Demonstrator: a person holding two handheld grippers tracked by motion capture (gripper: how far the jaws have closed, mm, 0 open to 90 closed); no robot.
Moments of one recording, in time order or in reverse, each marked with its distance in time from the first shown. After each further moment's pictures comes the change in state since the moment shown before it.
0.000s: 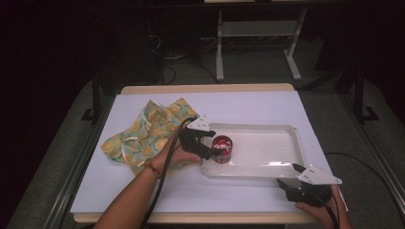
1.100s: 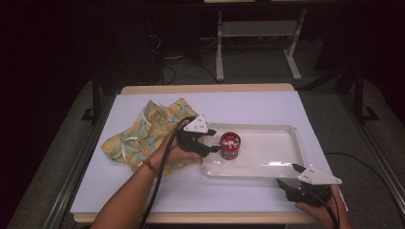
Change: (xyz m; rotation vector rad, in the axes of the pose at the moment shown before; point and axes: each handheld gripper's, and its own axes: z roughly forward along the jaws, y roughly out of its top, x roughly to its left) left arm -0.001 0.006 -0.016 -0.033 0.042 0.124; right arm 0.000 0.000 0.000 0.003 0.003 0.001
